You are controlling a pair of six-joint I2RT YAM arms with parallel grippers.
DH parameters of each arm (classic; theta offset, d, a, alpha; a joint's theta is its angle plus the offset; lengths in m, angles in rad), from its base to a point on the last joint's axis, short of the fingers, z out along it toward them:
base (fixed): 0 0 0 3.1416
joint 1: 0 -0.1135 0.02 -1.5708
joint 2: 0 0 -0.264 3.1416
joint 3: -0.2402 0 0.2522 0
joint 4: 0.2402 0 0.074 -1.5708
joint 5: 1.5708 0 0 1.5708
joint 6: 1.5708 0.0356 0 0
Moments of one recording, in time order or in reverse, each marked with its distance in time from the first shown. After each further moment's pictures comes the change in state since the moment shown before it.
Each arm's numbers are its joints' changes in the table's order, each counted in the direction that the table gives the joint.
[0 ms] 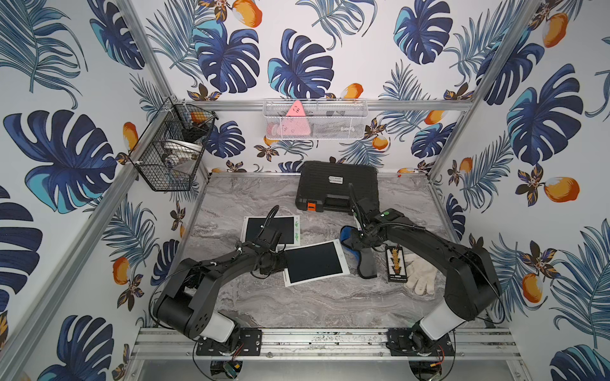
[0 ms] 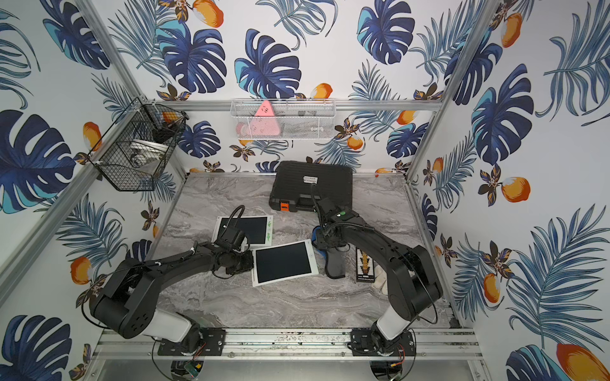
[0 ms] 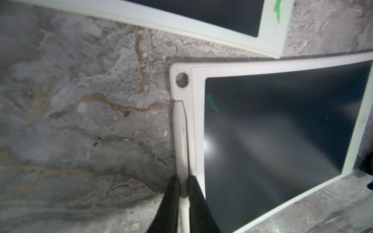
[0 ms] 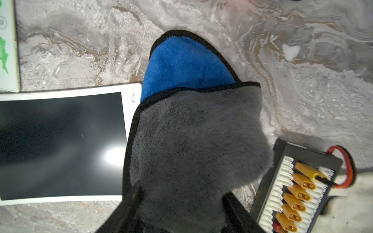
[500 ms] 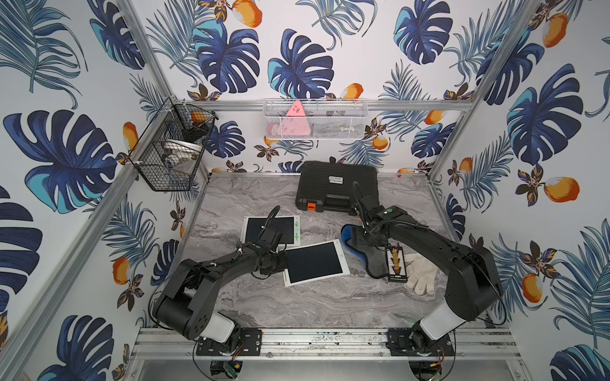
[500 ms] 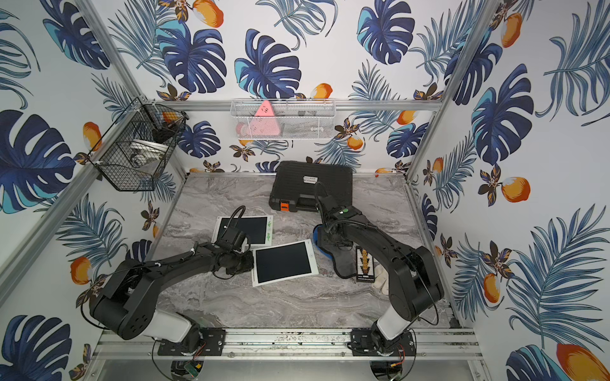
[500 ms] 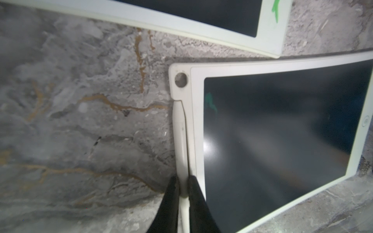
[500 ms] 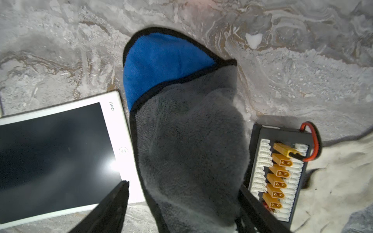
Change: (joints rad) left arm 0.010 0.007 0.003 -0.002 -0.017 0.000; right arm 0.007 0.027 -0.012 0.068 0.058 0.145
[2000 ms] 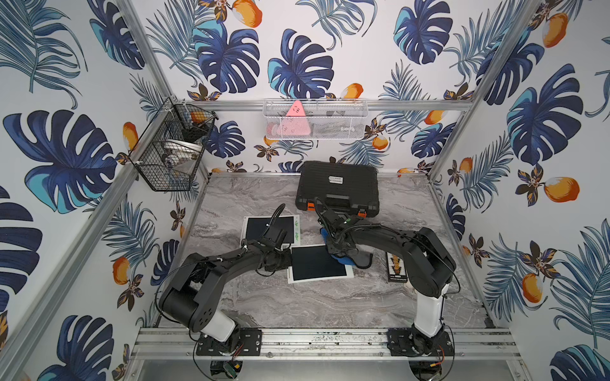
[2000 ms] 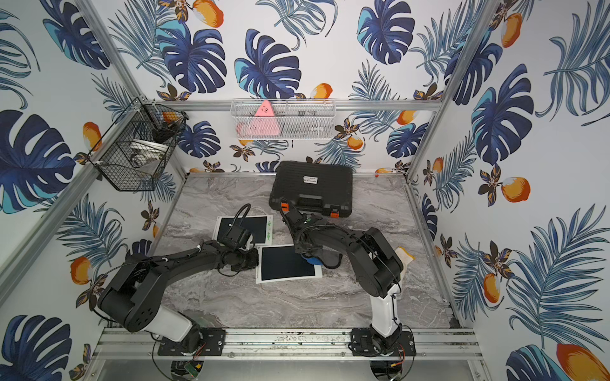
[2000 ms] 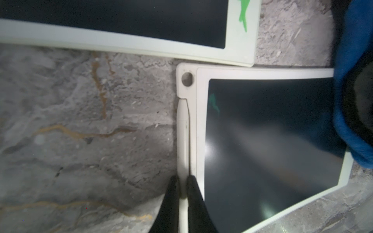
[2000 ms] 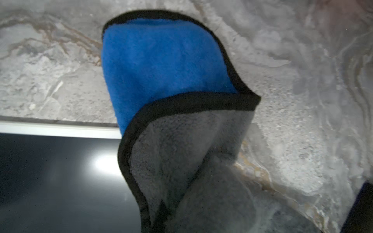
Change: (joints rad) left arm 0.042 -0.064 -0.035 -0.066 0.003 0.003; right arm -0.237 -0.323 -0.120 -0.171 0.079 0.024
